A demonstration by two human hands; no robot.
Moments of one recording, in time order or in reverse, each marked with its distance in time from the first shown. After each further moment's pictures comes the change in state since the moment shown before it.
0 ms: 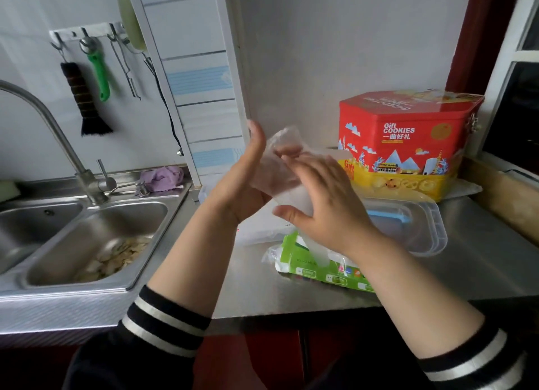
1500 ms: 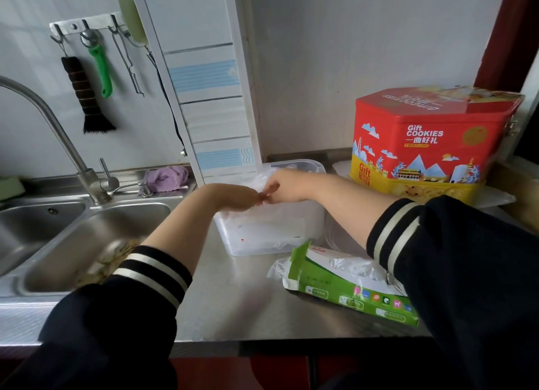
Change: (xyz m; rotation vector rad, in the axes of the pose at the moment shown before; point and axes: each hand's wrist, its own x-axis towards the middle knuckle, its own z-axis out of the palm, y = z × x) left_hand 0.040 -0.011 -0.103 1.364 0.117 -0.812; right_hand 0.100 0.050 0.101 0.116 -0.988 0.305
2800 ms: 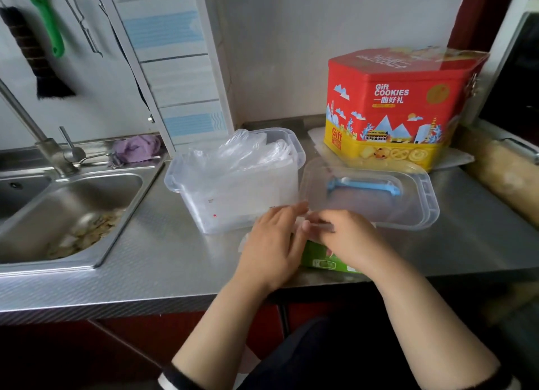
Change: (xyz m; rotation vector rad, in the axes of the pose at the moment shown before) left_hand -0.066 0.066 0.187 -0.195 0.789 0.620; right_hand -0.182 0.052 0.098 0.427 0.339 0.285
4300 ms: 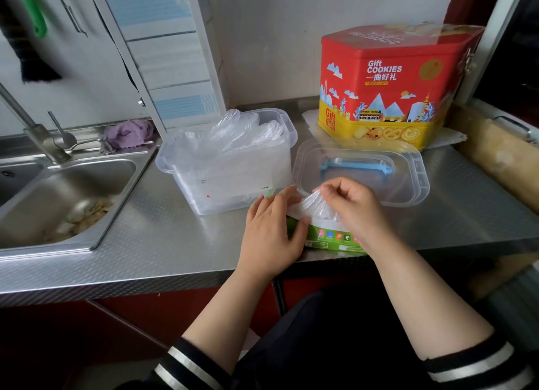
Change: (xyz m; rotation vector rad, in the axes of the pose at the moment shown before) left_hand -0.014 0.001 0.027 0.020 0.084 -0.106; right_hand -0.005 0.019 0.000 0.633 0.270 -0.060
